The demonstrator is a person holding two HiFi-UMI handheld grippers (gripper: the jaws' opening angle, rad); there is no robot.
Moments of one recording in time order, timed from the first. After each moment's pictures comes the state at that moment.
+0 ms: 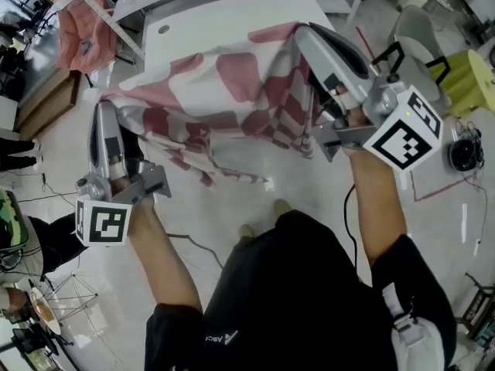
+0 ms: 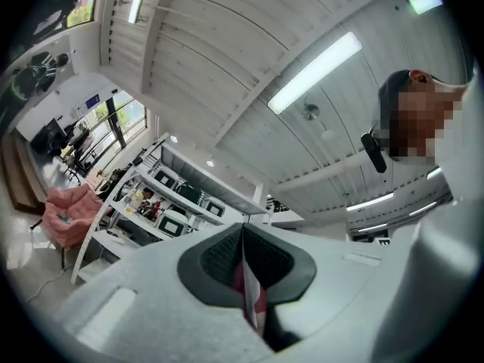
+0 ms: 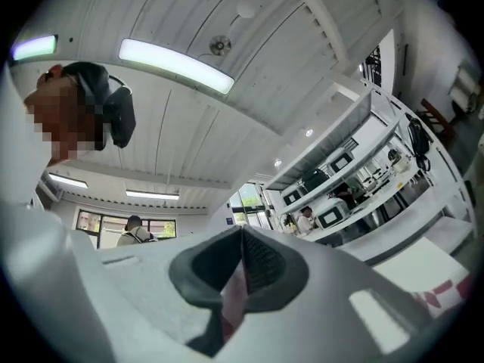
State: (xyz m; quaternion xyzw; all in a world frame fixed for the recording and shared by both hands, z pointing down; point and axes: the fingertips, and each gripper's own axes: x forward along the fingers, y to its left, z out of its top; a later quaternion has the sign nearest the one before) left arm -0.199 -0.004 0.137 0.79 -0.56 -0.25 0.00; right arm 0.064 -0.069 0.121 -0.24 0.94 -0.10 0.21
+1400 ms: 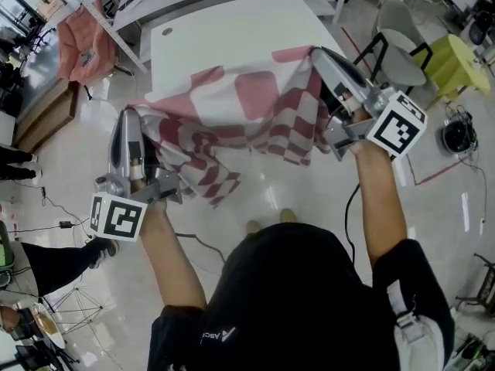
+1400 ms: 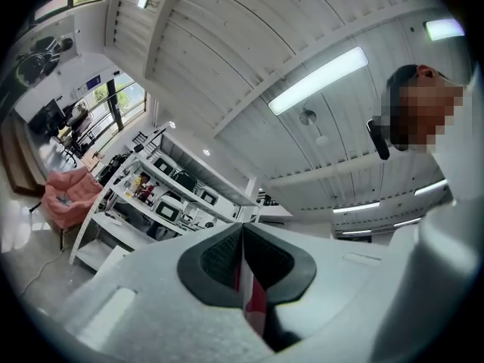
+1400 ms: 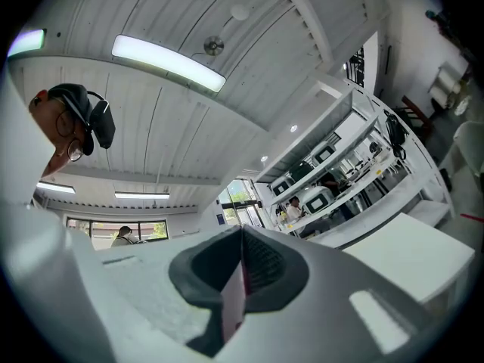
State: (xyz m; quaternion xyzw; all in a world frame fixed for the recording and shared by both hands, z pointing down) left arm -0.215 0.113 0.172 0.81 -0.53 -0.23 0.05; right arm 0.083 0.046 0.176 -0.28 0.93 -0.15 0.21
